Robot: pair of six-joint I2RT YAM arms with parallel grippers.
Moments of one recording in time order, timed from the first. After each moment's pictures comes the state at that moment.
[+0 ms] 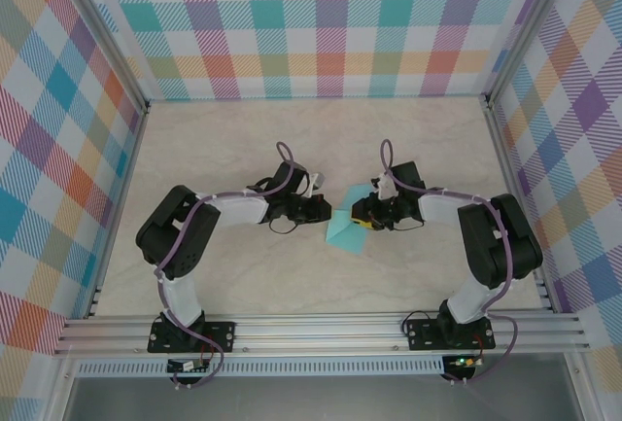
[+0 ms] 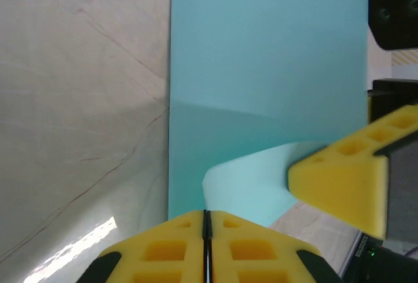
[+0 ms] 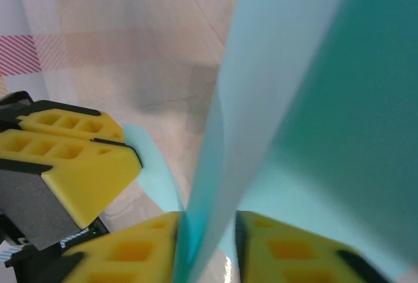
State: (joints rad) left arm -0.62 1.83 0.99 -0.01 0.53 -0.65; right arm 0.32 1.67 0.77 -0.15 -0.75 0.63
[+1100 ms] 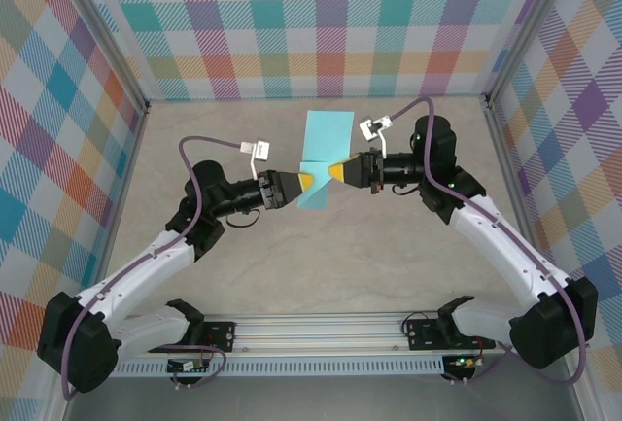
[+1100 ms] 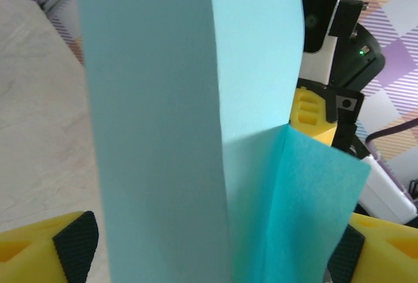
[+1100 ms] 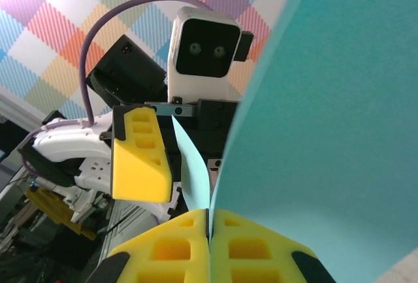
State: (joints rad) left arm -0.55 1.07 0.74 0.38 0.72 -0.92; right arm 0.47 1.20 1.07 -0.07 -1.06 0.55
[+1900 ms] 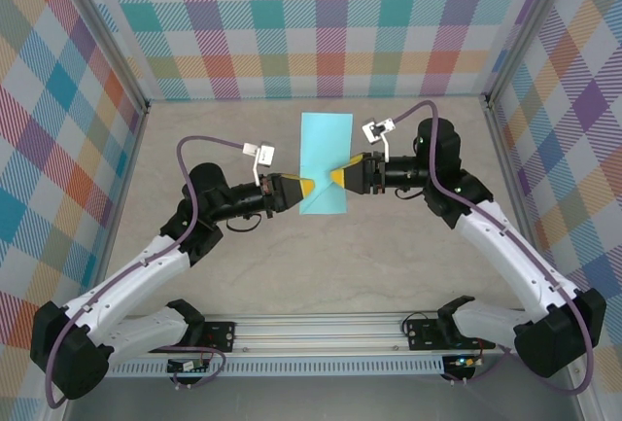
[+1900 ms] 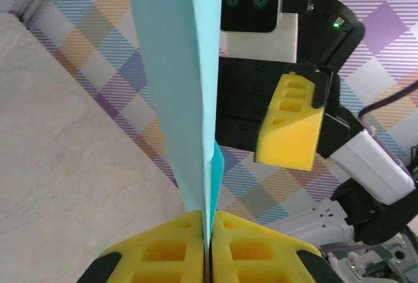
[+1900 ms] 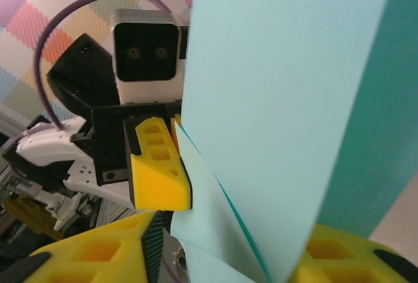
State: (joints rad) left arm -0.62 1.01 0.79 0.24 0.67 -0.78; right arm 0.48 1.14 1.09 -0.21 -0.95 0.49
